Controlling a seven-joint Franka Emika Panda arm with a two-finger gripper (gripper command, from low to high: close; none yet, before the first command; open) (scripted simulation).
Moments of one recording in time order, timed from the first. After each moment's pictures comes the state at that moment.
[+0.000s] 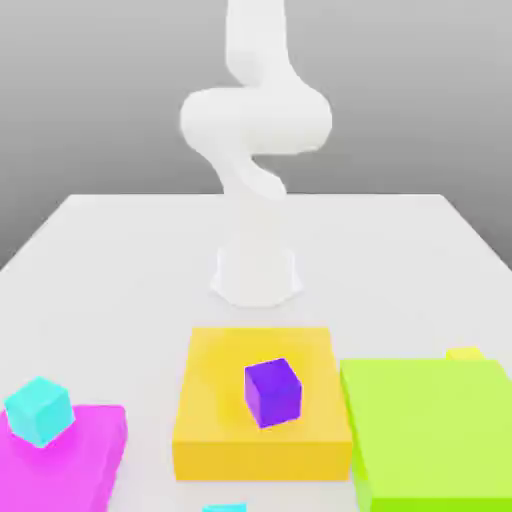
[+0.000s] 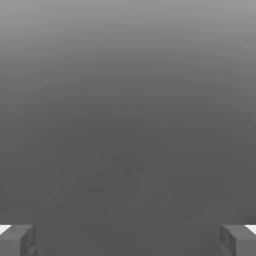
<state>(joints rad) 0.06 -0.76 -0.01 -2.32 -0.01 2.32 0.70</state>
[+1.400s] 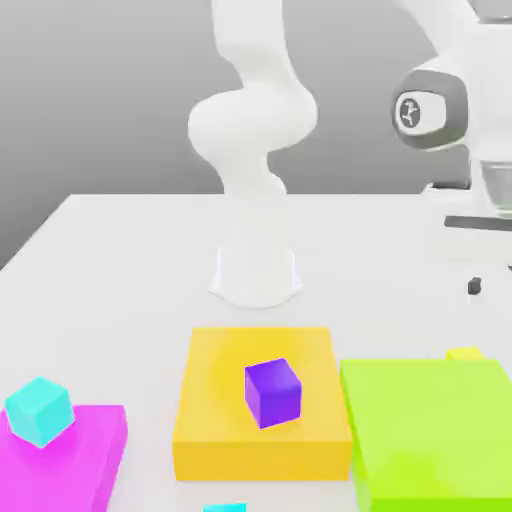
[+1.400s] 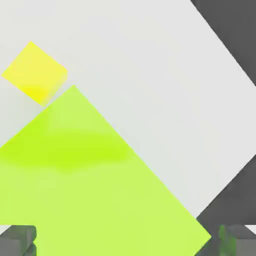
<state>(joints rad) 0.81 -0.07 -0.12 -2.58 0.05 2.69 -1.14</state>
